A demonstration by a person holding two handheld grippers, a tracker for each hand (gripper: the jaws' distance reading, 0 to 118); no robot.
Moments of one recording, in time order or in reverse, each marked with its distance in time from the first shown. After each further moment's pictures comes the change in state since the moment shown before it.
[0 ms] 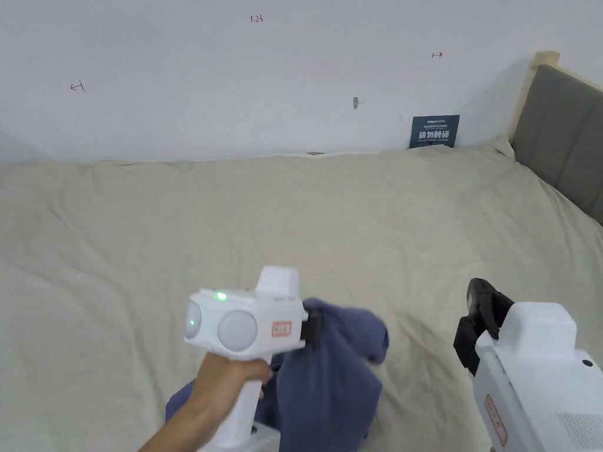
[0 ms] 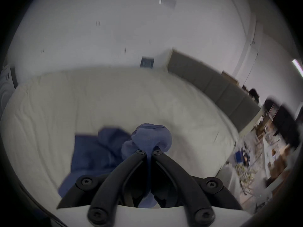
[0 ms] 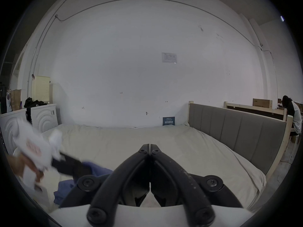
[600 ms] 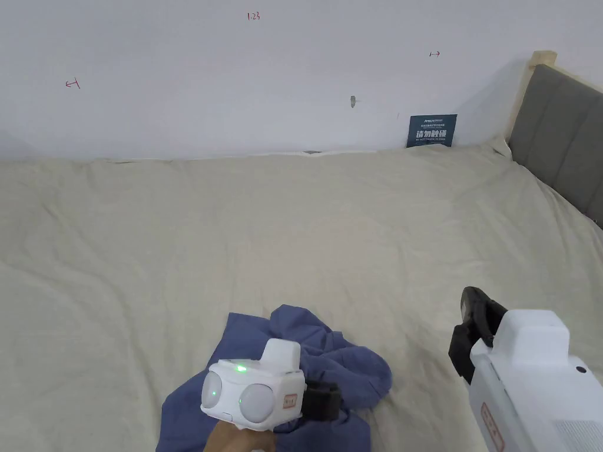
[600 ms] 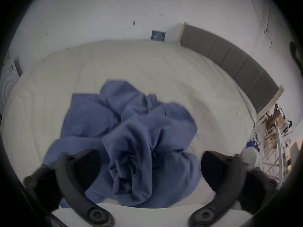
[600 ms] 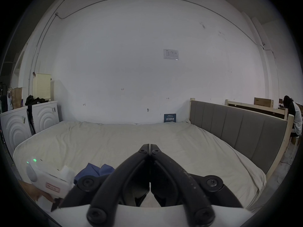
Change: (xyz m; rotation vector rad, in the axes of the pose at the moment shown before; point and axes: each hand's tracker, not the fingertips) left arm -0.005 -0.064 -0.034 -0.059 0.115 0.014; right arm -0.008 -0.001 0.006 -0.027 0.014 0.009
